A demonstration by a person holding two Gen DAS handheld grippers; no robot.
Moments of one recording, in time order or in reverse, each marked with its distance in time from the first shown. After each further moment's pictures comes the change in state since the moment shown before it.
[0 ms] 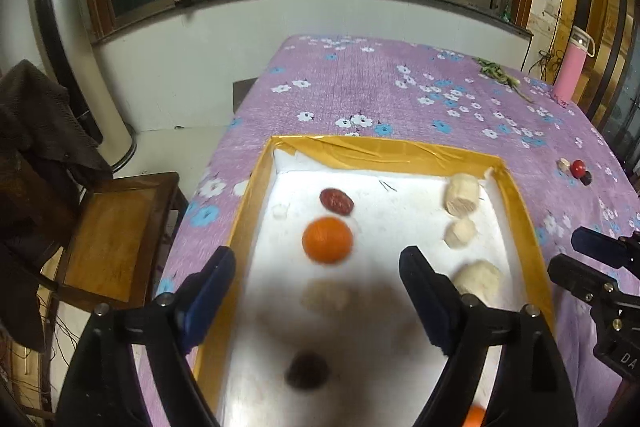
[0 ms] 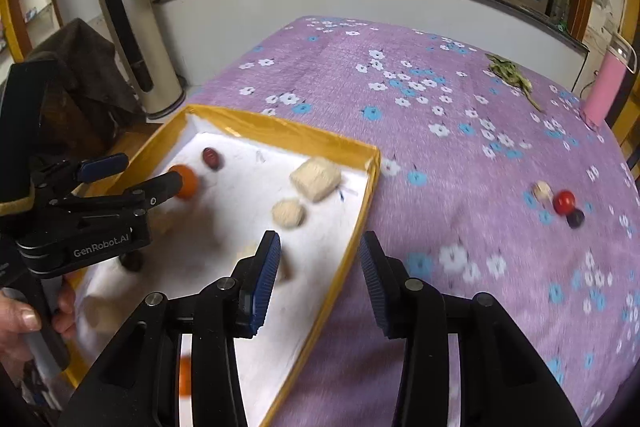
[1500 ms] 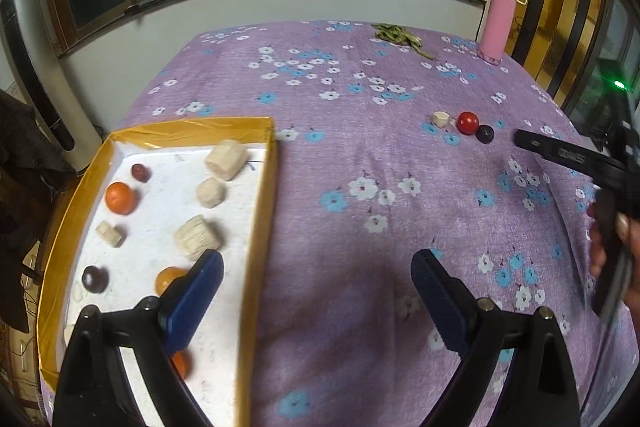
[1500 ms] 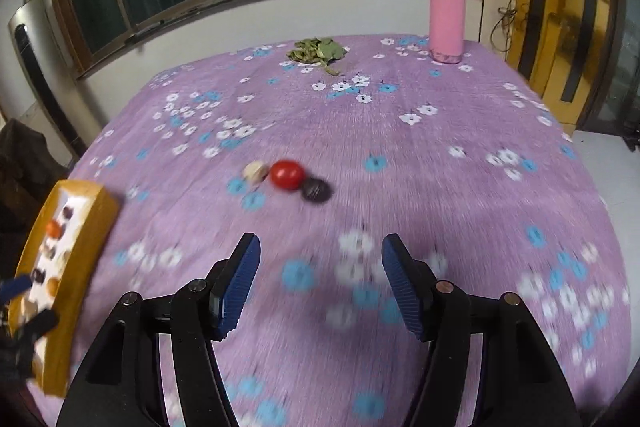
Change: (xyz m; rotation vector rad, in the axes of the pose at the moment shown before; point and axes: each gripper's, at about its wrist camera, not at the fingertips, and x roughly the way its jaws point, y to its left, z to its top) left arm -0.033 -0.206 -0.019 0.070 0.076 -0.053; right arm -0.014 -0.295 -0.031 0.262 -0.064 -0.108
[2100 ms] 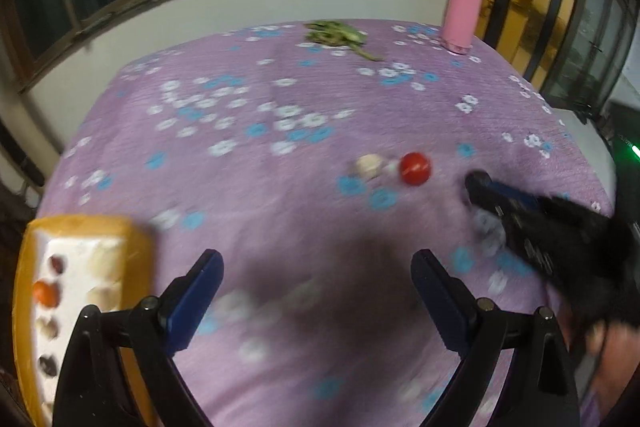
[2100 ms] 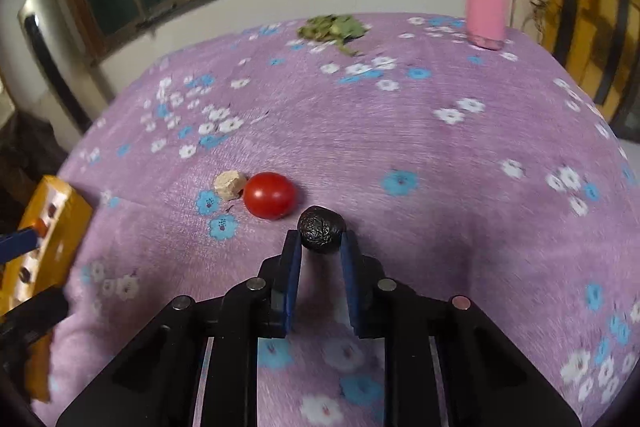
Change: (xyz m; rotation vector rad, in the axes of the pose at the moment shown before) left arm 0.068 -0.102 0.082 0.113 0.035 -0.084; right arm 0.036 -0.025 0.004 0.001 0.015 0.082
